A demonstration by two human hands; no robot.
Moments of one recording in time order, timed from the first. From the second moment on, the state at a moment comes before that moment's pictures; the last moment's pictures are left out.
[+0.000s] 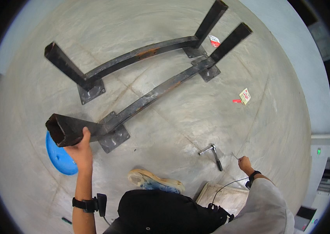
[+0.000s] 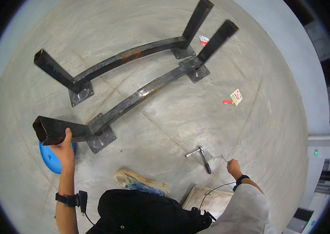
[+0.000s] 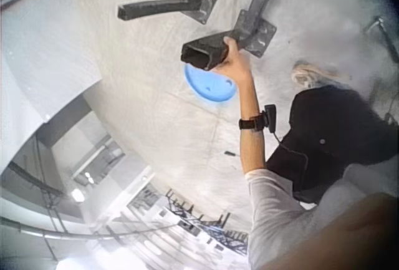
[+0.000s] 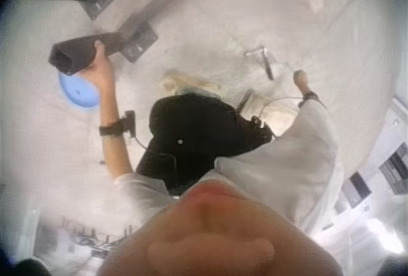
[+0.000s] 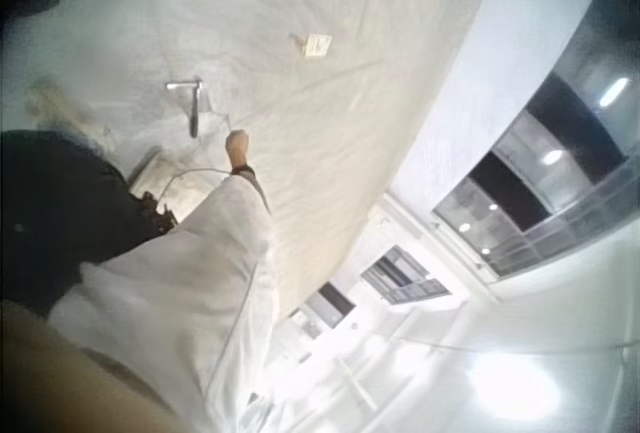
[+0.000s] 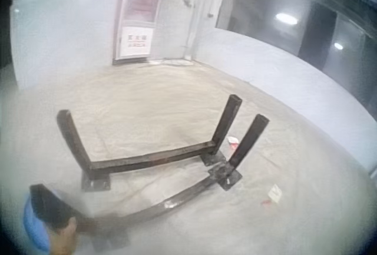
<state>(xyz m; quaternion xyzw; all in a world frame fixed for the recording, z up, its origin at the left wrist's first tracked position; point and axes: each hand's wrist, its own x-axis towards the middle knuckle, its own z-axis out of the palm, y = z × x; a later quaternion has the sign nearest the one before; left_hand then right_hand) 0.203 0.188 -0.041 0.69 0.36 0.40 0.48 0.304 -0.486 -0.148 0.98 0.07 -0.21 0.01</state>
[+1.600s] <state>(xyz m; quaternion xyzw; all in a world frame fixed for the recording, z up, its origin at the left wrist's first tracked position) 0.101 0.219 0.002 0.66 0.30 -0.28 0.63 0.202 -0.170 -0.114 0.71 0.04 -0.38 -0.59</state>
